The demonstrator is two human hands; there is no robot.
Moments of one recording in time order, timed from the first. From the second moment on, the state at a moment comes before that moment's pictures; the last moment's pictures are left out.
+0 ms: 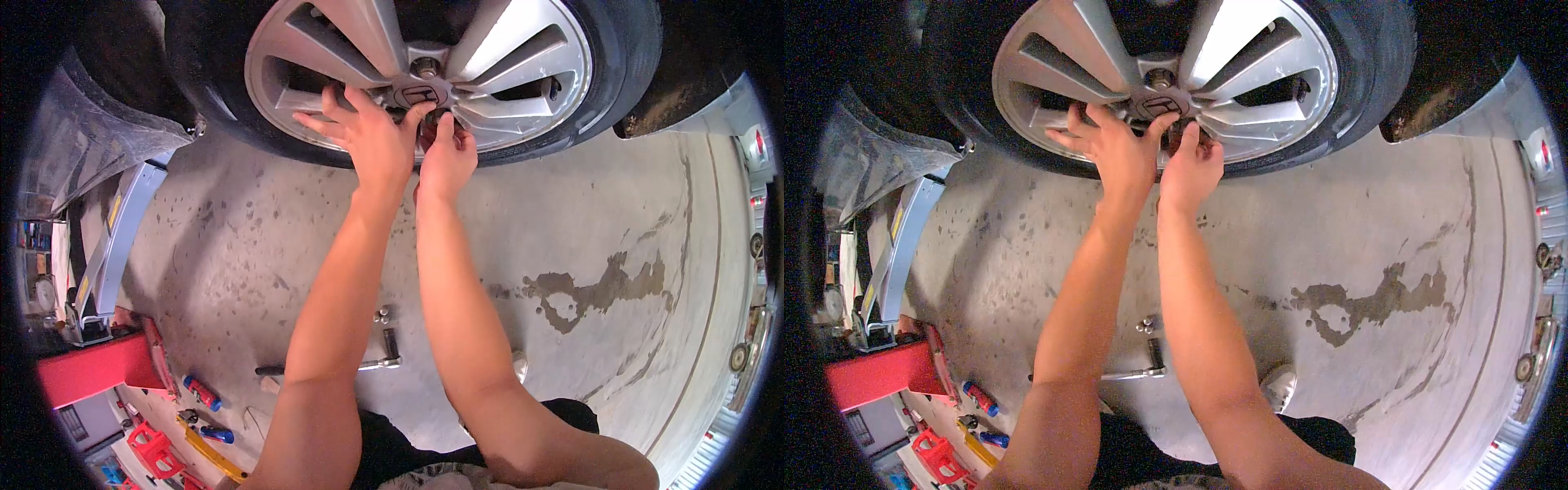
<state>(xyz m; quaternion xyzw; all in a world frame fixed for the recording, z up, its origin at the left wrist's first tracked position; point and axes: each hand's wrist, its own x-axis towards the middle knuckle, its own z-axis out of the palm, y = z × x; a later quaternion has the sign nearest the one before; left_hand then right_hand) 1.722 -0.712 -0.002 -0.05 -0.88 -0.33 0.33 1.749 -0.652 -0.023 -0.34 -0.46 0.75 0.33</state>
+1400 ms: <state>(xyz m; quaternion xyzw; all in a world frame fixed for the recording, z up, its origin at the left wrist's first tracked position) 1.730 -0.713 0.007 -0.04 -0.89 -0.33 0.31 1.755 -0.637 -0.022 -0.36 -0.38 0.84 0.14</state>
